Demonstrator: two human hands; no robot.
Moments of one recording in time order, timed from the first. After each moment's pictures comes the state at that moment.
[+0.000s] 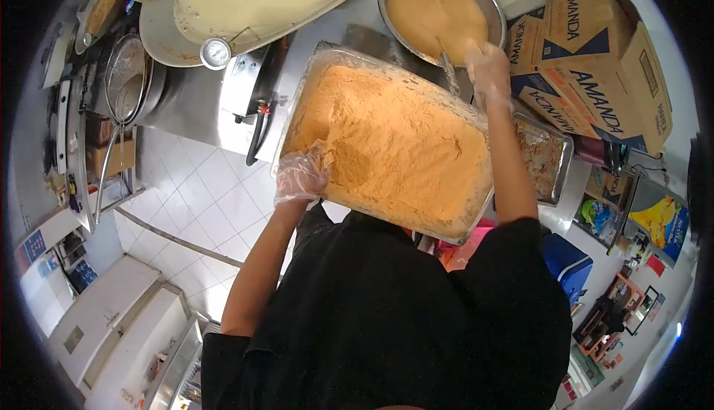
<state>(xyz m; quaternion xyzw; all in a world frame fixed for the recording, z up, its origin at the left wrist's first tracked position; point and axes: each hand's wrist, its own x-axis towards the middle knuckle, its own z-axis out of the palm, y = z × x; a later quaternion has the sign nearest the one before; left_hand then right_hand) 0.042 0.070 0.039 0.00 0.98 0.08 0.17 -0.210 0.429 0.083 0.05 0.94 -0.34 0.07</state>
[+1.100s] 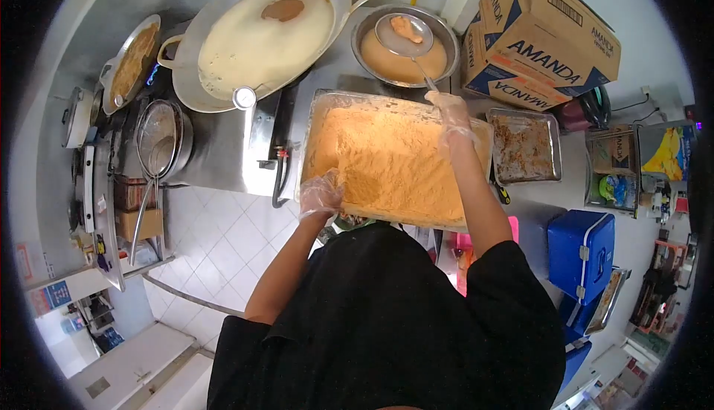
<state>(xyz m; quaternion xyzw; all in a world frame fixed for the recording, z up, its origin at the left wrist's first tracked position) 0.039 0.075 0.054 0.03 0.98 0.11 0.15 -0.097 0.388 0.100 0.25 0.68 -0.69 0.00</state>
